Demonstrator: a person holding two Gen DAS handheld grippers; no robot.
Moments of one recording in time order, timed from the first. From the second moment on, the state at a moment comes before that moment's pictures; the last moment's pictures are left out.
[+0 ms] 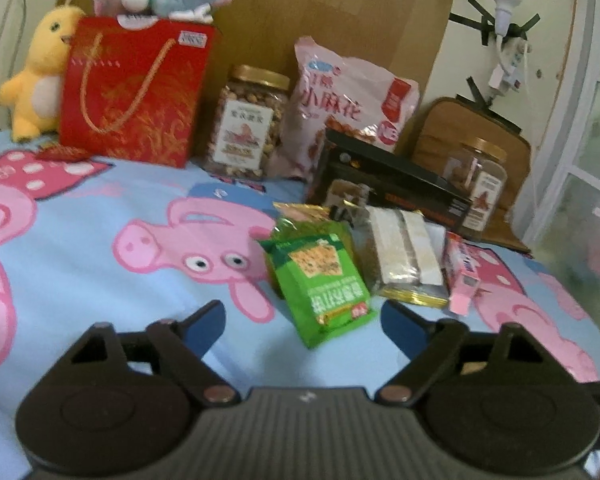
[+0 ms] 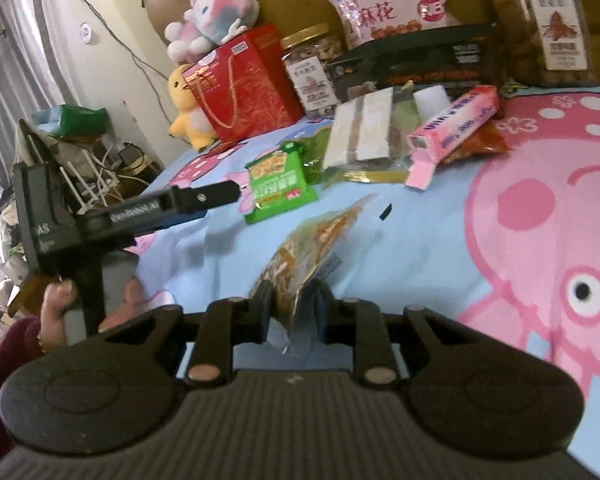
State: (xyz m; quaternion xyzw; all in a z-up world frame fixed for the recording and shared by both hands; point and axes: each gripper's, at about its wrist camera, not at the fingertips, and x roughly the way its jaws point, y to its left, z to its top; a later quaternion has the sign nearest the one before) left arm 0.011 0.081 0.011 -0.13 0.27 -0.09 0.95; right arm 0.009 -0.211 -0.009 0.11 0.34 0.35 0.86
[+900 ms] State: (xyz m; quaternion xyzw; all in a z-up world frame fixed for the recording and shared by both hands) left arm 0.016 0.025 0.030 -0.14 0.34 -0.23 0.90; right arm -0.010 -0.184 -0.001 0.00 0.26 0.35 0.90
